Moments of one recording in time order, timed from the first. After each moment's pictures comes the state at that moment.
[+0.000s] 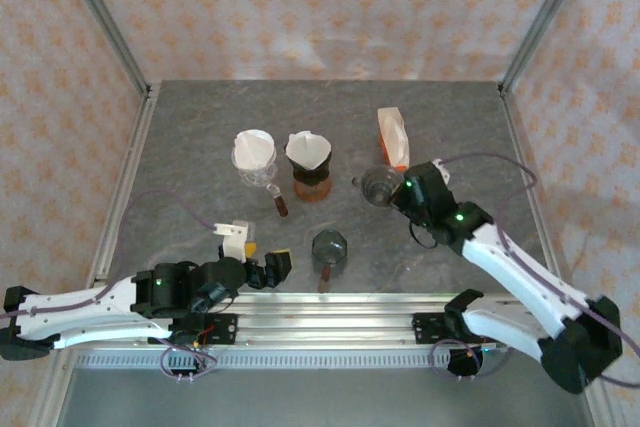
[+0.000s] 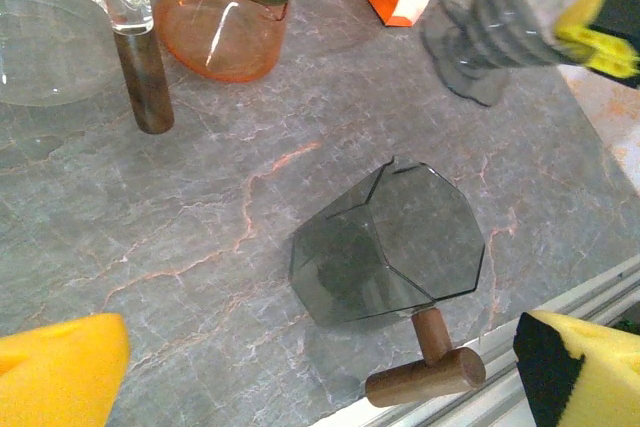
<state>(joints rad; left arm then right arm) -1.29 0.52 0.50 -0.63 -0.58 -0.95 0.56 0.96 0.76 -0.57 0.18 1.01</state>
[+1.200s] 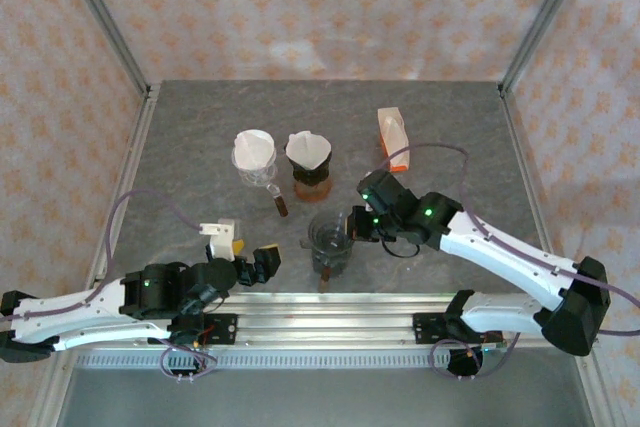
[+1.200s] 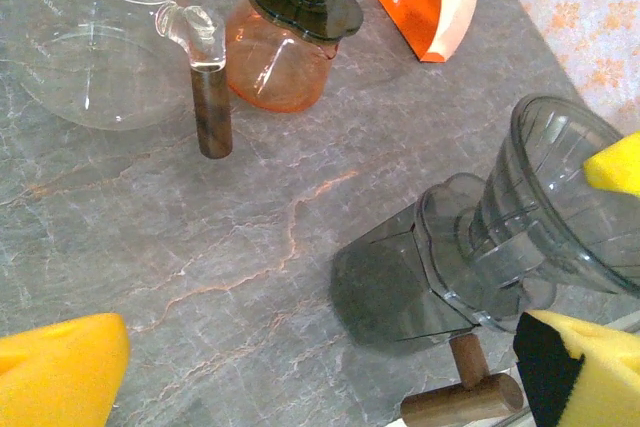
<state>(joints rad) -1.29 0.44 0.51 -0.73 -0.66 -0.97 0.88 1.16 0.98 -0.78 -0.10 0.86</state>
